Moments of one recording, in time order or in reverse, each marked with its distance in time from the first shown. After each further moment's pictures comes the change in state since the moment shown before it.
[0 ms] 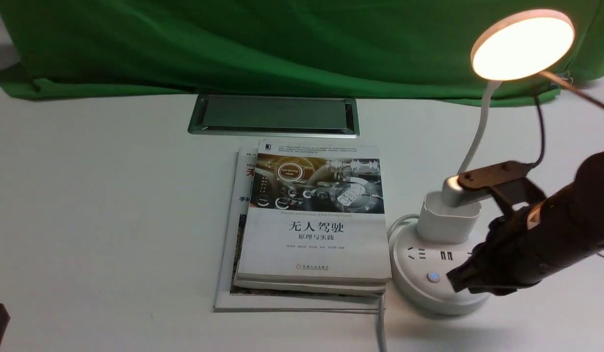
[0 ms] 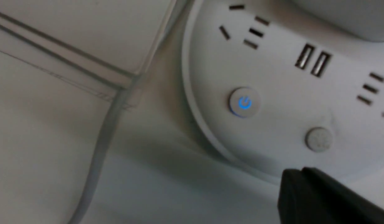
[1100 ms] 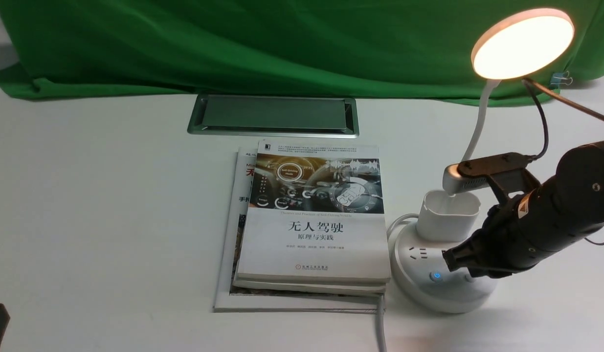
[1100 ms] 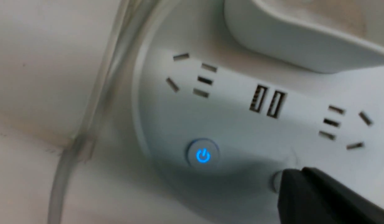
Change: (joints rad) right arm -0.031 0.074 -0.049 -0.081 -0.045 0.122; left arm 0.000 0.000 0.000 0.000 0.000 0.000
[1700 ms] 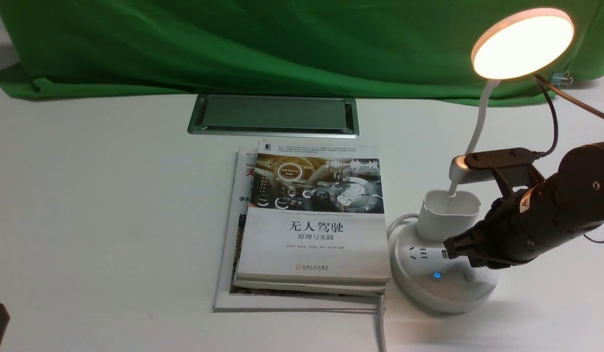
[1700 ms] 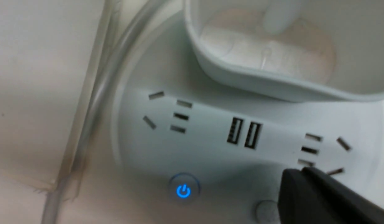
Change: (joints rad) right arm -0.028 0.015 0.000 0.005 -0.059 0.033; left arm 0.000 0.000 0.000 0.000 0.000 0.000
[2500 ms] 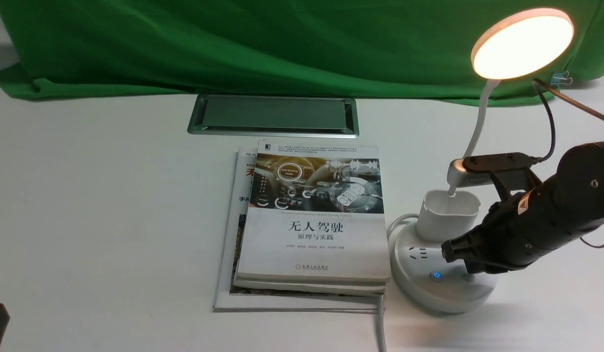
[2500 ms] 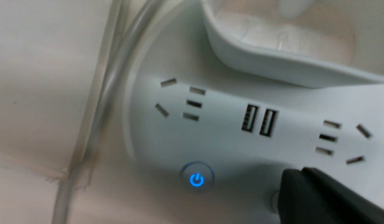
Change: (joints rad) right arm 0.000 0.023 -0.001 0.048 0.025 -0.025; left arm 0.000 0.000 0.000 0.000 0.000 0.008
